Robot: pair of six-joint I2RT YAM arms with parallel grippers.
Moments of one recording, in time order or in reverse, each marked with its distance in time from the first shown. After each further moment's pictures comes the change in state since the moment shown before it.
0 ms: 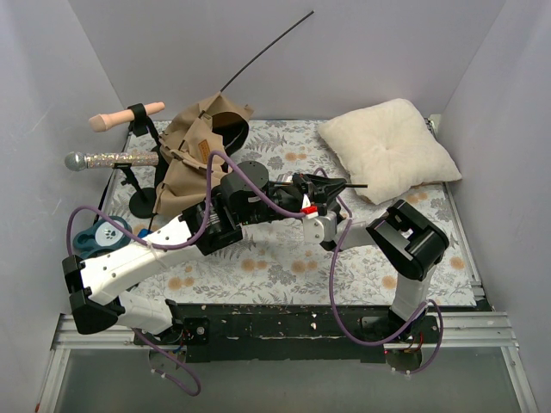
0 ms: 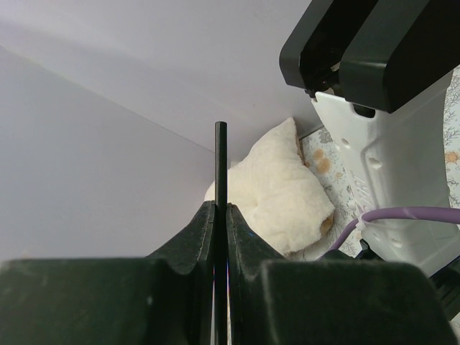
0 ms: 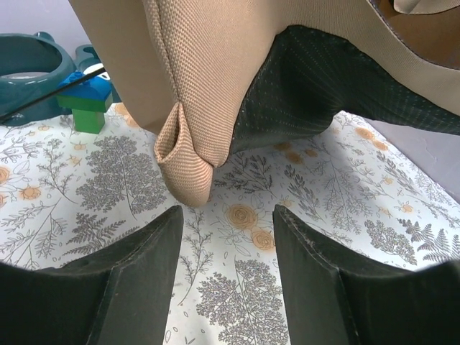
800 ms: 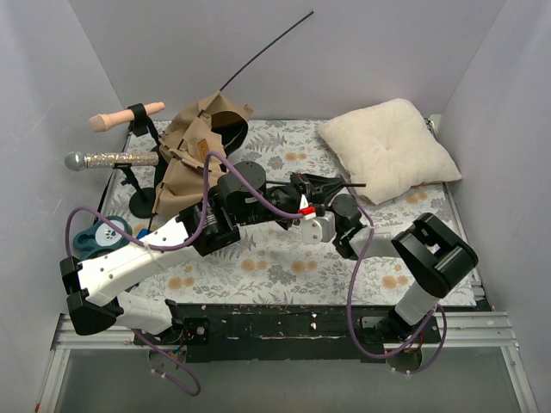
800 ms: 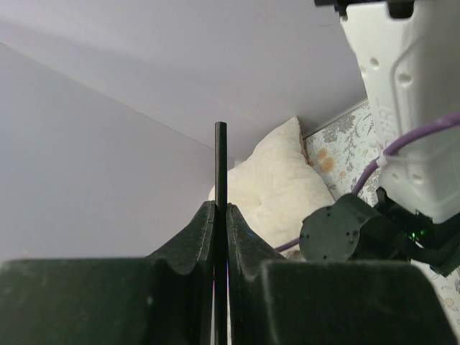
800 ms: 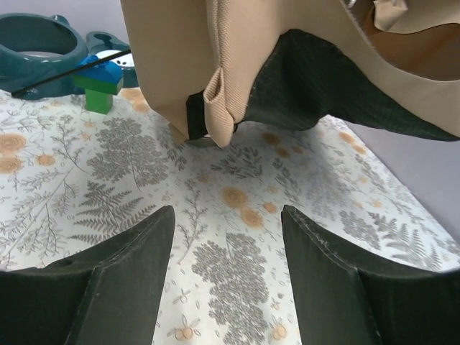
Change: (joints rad) left arm -0.001 -0.013 -0.001 -0.009 -0.008 0.008; right arm -0.066 -0.222 -0.191 -0.023 -0.080 -0.089
